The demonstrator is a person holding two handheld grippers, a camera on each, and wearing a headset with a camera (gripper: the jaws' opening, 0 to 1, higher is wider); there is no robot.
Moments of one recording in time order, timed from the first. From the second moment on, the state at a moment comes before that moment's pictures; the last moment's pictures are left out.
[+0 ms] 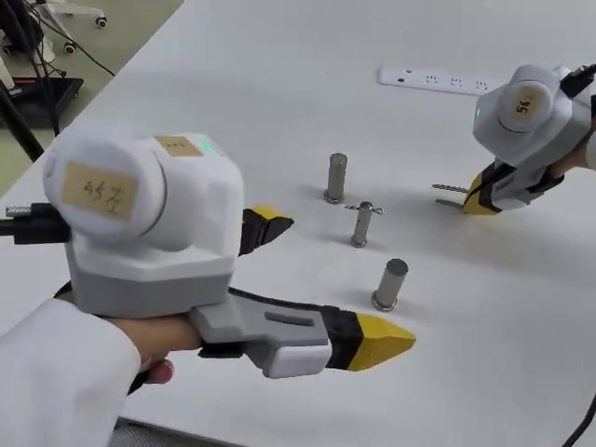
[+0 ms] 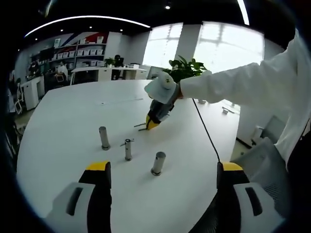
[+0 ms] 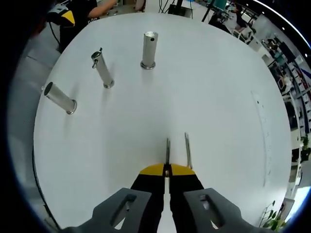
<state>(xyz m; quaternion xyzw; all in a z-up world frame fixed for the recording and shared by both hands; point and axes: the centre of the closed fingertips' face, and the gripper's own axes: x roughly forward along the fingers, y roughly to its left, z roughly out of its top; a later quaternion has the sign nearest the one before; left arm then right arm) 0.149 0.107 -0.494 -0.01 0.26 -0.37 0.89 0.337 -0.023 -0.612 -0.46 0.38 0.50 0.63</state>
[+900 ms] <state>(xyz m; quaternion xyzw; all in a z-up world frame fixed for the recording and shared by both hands) 0.187 0.089 -0.457 -0.08 0.24 -0.40 0.88 0.263 -0.019 -0.496 -0.47 0.15 0.48 0.73</state>
